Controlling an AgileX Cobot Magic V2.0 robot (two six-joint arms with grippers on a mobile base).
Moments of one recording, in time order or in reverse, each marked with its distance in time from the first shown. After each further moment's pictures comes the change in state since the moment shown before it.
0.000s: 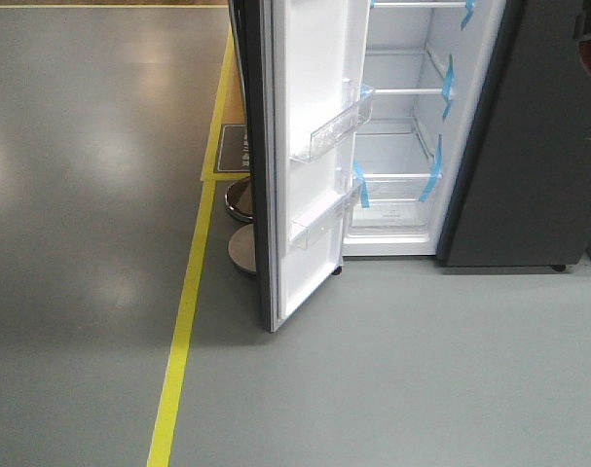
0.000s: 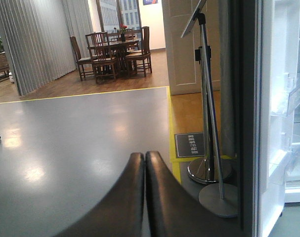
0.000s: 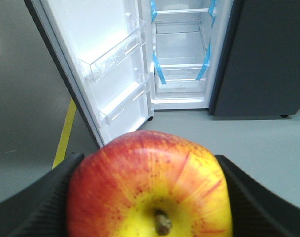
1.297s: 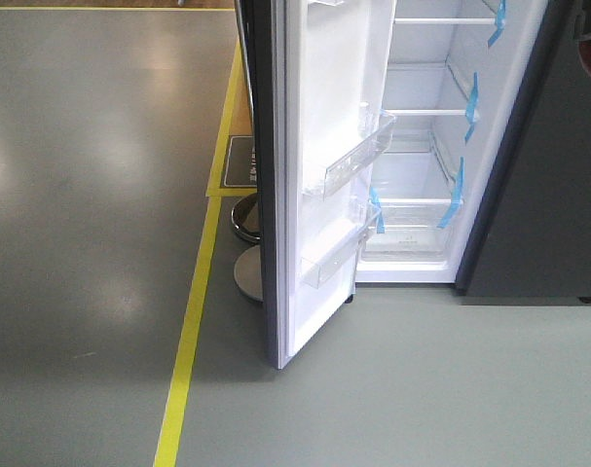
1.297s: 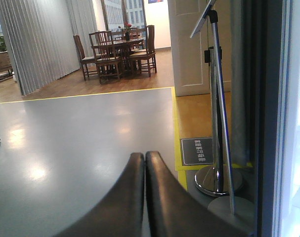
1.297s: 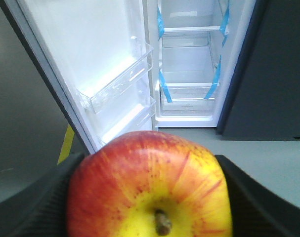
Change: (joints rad) left arm 0.000 0.000 0.000 0.000 0.000 0.000; right arm 0.000 0.000 0.000 0.000 0.000 0.000
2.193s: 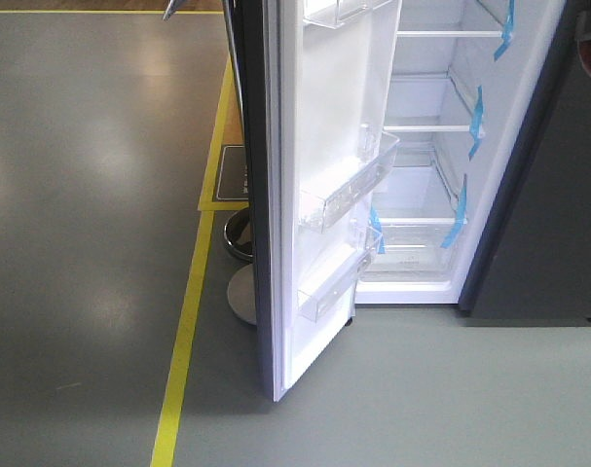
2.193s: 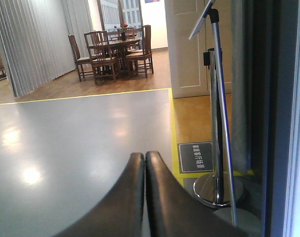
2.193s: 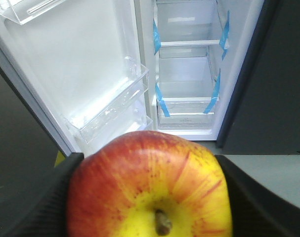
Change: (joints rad) left arm 0.000 0.000 0.000 0.000 0.000 0.000; right arm 0.000 0.000 0.000 0.000 0.000 0.000
